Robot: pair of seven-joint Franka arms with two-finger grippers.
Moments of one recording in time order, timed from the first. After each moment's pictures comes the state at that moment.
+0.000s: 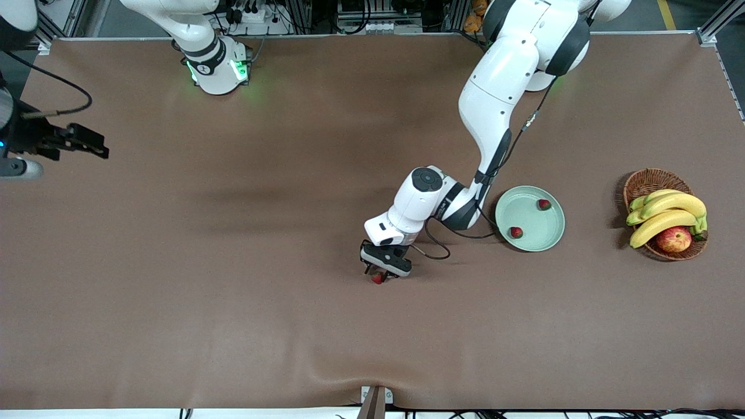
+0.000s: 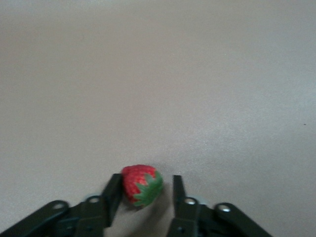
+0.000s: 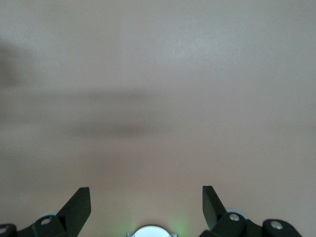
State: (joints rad) left arm -0.64 1.02 -0.03 -1.38 0.07 2.98 -0.33; right arm -0.05 0.00 0.01 -1.57 0.00 1.42 -0.05
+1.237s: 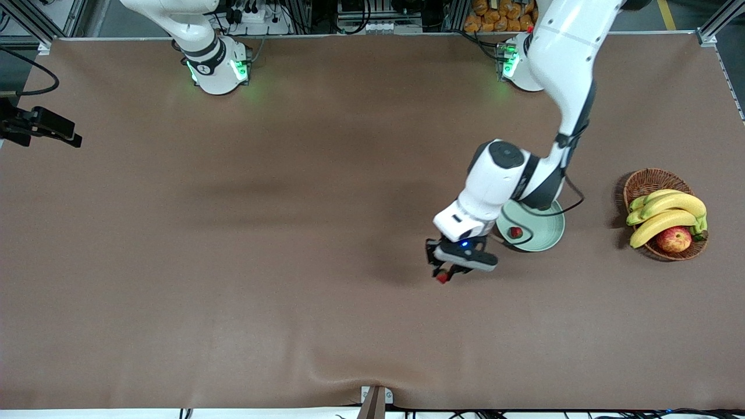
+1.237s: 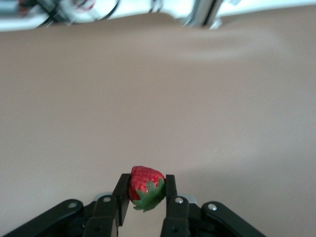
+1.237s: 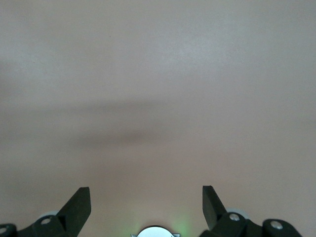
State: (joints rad) left arm -0.43 0.49 -0.03 -1.90 0.08 2.87 -0.32; right arm -0.05 0.00 -0.03 -1.51 0.01 1.41 -0.03
